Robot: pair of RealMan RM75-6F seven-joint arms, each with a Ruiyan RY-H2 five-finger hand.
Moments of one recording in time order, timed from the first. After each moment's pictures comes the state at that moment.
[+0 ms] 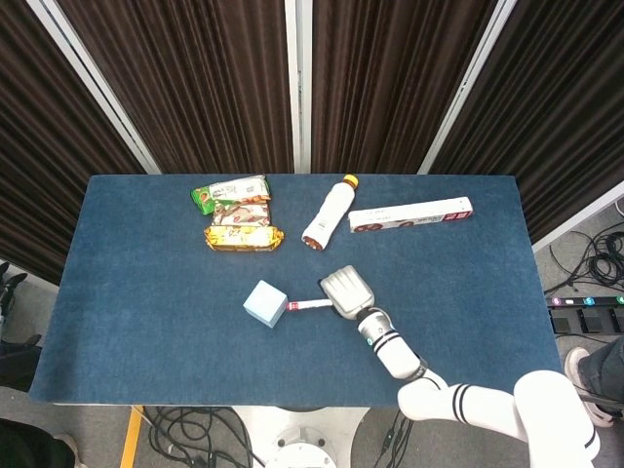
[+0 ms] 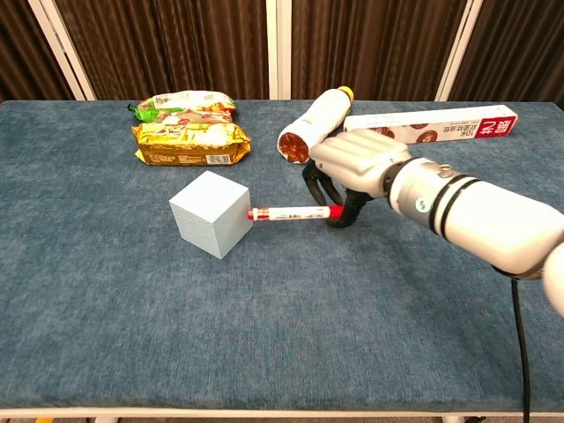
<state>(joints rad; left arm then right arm) -0.10 -1.12 -0.07 -1.38 1.36 1.36 -0.12 0.86 -1.84 0.18 -1.22 -1.09 0.87 -0.61</state>
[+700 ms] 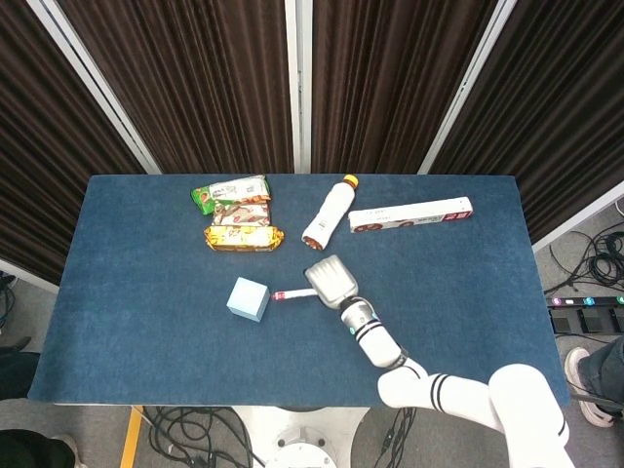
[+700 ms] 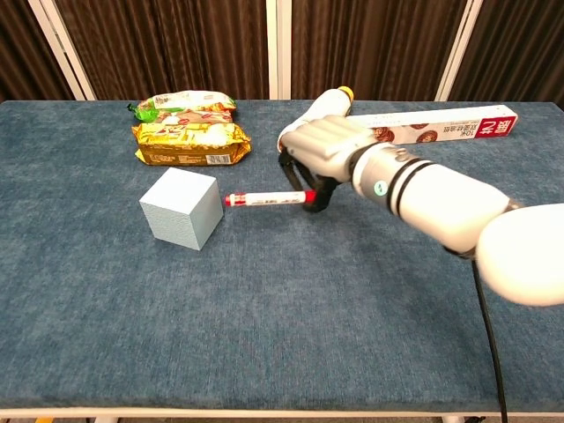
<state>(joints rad) -0.09 -1.12 -0.07 -1.33 1.36 1.36 -0.17 0.94 -1.90 0.22 -1.12 -1.05 0.85 -0.64</state>
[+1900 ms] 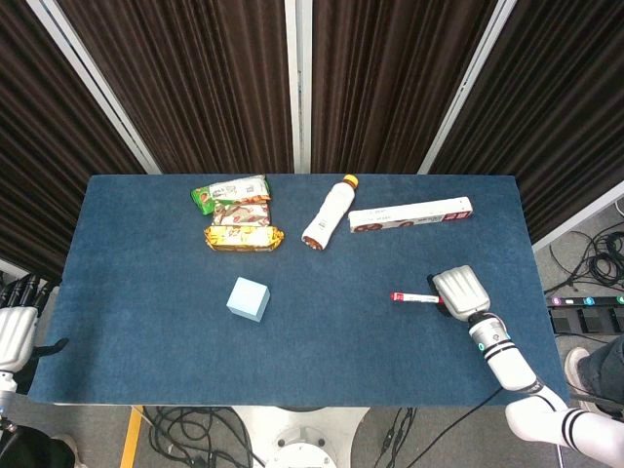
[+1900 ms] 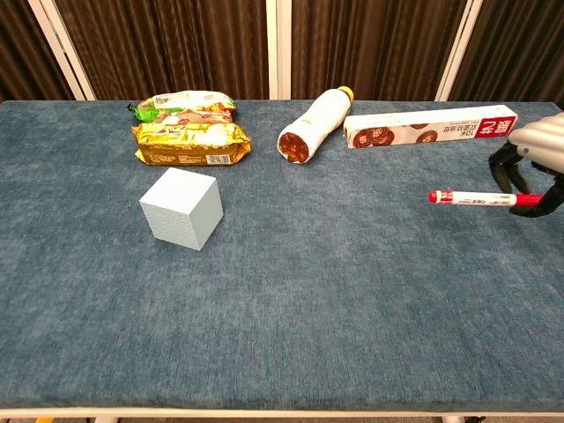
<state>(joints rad) -0.13 -1.15 -0.05 -1.44 1.39 1.35 0.00 0.60 -1.44 0.00 -1.25 -1.29 0.99 -0.28</state>
